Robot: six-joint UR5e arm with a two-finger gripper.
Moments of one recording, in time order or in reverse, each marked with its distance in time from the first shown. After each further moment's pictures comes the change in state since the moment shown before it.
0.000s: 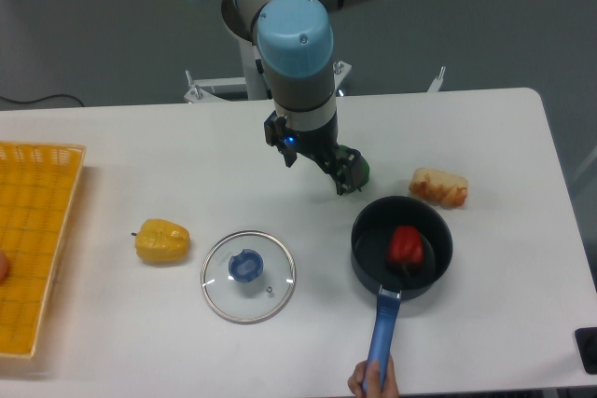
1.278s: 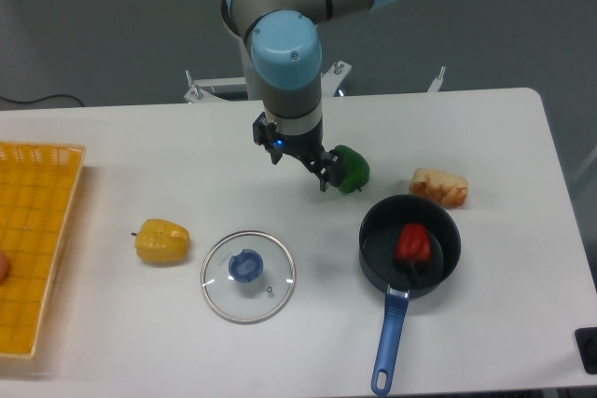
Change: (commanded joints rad) arm -0.044 -0.015 -0.132 0.179 -0.048 -0.246
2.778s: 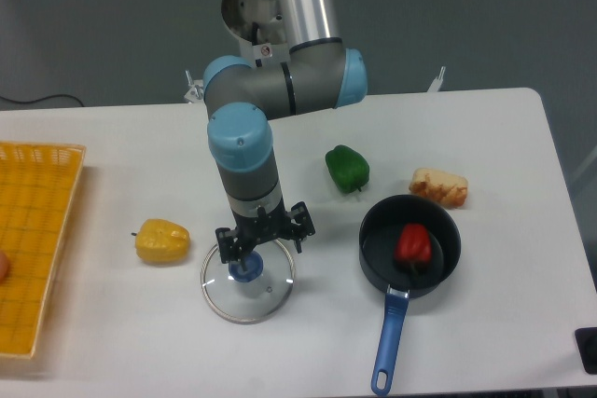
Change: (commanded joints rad) arm -0.114 -0.217 0.041 0.267 0.038 -0.864
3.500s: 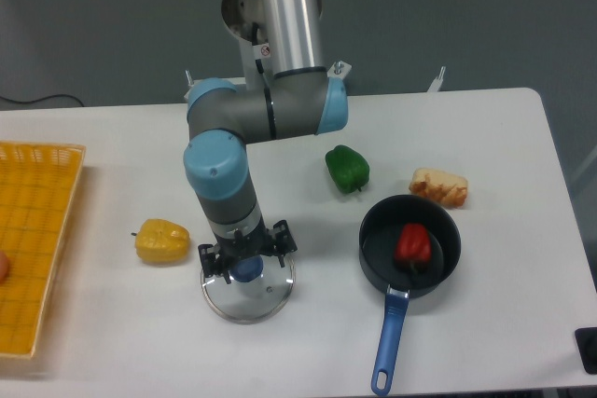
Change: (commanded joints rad) arm -0.054 -0.084 0.034 -0.015 0.037 0.045
